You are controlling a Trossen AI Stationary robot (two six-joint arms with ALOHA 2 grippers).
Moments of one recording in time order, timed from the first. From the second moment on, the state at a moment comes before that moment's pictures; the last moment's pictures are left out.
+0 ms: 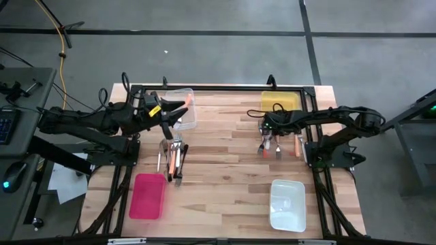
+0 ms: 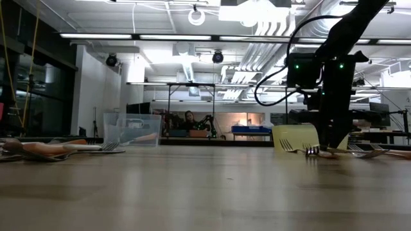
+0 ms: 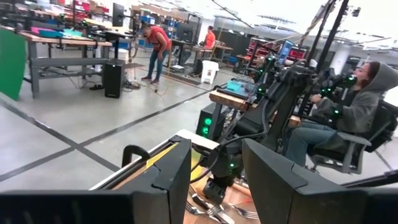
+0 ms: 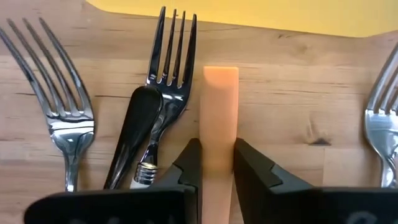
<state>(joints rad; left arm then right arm) -0.12 0.87 0.88 0.02 -0.56 -0.21 -0.38 1.45 0.58 -0.61 0.28 1.14</state>
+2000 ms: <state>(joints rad) -0.07 0.99 0.88 0.05 -0.45 -0.22 -0.12 1.05 0.81 0.29 0.31 0.26</state>
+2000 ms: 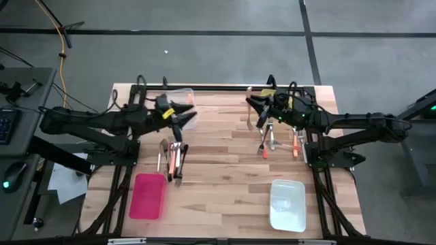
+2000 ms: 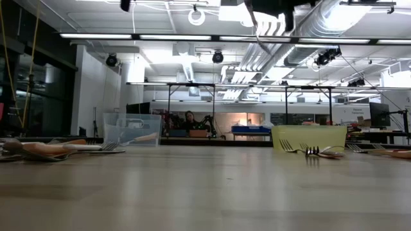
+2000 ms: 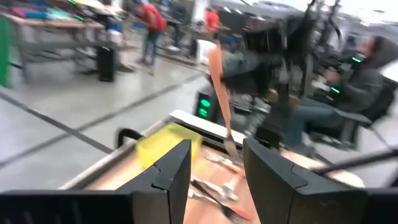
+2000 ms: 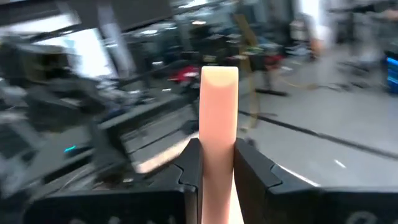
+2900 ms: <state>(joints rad) 0.00 1.15 0.88 0.27 -0.26 -0.24 -0.09 1.23 1.03 0.33 0.01 0.20</state>
